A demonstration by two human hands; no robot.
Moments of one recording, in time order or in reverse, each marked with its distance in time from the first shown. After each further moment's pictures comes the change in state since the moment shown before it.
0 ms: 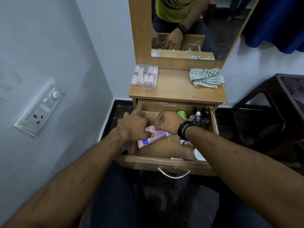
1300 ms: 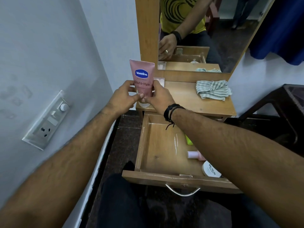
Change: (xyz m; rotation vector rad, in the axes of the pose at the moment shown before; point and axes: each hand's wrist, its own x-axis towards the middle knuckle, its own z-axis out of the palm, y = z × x) left_hand 0.007 -0.050 -0.105 -0.941 0.556 -0.043; right_hand 0.052 -0.092 -0.053 0.459 0.371 -0.220
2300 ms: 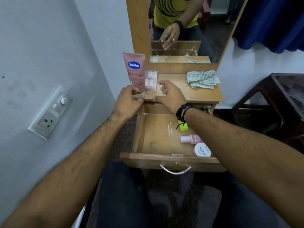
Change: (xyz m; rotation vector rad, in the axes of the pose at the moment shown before) left_hand -0.055 0.005 0.040 0.118 0.129 0.055; right_hand -0.064 0.020 -0.047 -0.117 0.084 0.070
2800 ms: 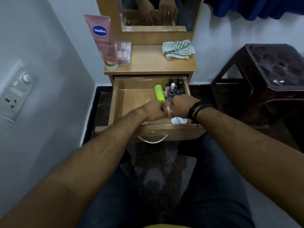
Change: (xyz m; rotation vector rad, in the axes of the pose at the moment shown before) left_hand -0.079 0.049 0.139 0.217 -0.816 0.094; right_hand -0.110 0.074 -0.067 -0.760 -0.505 0.191
